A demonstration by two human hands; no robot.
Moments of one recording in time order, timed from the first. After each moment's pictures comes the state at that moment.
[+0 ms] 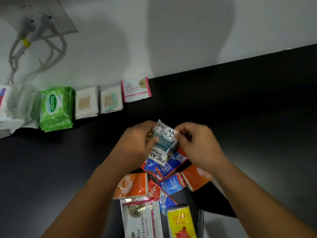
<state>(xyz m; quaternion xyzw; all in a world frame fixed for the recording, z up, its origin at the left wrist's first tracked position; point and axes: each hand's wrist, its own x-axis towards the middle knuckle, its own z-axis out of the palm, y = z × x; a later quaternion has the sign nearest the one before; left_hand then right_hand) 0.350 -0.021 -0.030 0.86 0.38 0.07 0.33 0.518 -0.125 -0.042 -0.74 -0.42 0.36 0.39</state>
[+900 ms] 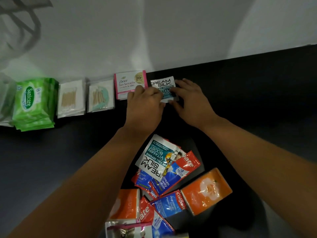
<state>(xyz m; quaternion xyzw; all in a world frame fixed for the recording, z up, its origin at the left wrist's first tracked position) 0.436 0.063 -0.096 0.91 0.38 0.14 0.00 0.597 -0.002 -0.112 -0.73 -0.63 0.12 0.24</state>
